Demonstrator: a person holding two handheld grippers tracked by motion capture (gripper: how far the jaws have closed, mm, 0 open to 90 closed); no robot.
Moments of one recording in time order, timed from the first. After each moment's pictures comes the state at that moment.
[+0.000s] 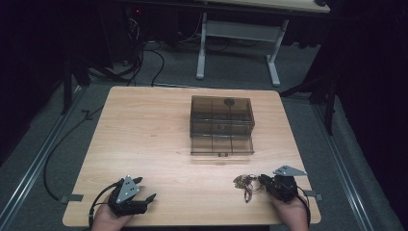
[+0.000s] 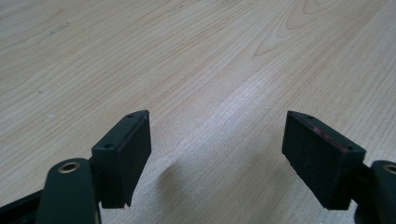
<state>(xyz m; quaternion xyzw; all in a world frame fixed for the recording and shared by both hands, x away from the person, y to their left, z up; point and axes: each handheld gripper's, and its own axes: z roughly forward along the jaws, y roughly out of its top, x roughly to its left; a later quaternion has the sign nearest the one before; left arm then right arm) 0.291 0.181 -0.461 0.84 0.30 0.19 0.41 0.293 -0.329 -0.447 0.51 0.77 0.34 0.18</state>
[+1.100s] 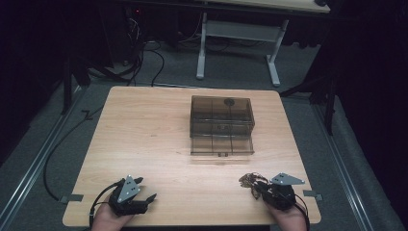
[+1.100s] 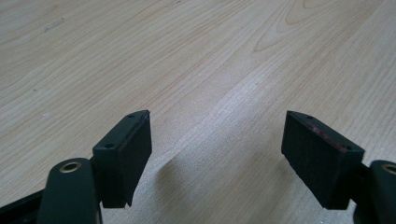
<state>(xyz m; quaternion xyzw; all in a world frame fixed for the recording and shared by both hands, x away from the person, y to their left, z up) 0.292 0.179 -0.462 0.85 0.29 0.19 0.40 0.274 -0.313 -0.445 0.48 0.78 0.35 0.18</state>
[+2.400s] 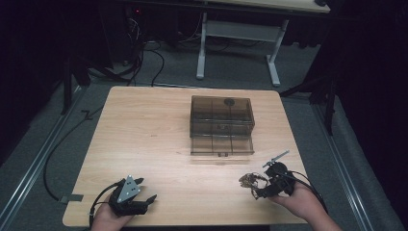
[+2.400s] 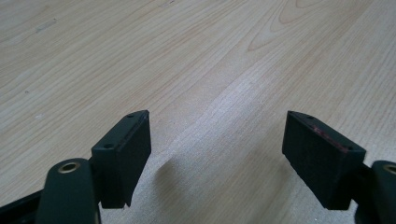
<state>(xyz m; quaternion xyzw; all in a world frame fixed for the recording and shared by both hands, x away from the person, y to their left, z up) 0.292 0.179 -0.462 0.85 0.29 0.18 0.40 0.325 -0.302 -0.400 0.49 0.86 0.12 0.01</state>
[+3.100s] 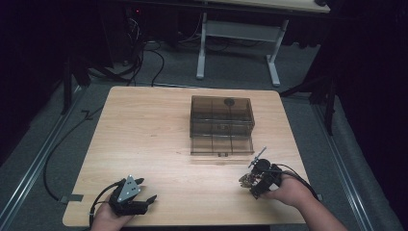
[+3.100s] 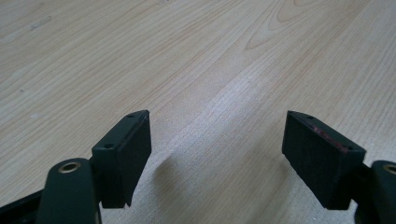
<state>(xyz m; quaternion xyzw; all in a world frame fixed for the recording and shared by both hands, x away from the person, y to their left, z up) 0.293 0.179 -0.462 0.85 0.29 0.17 0.40 0.353 -0.276 -0.421 0.38 0.92 0.04 0.03</state>
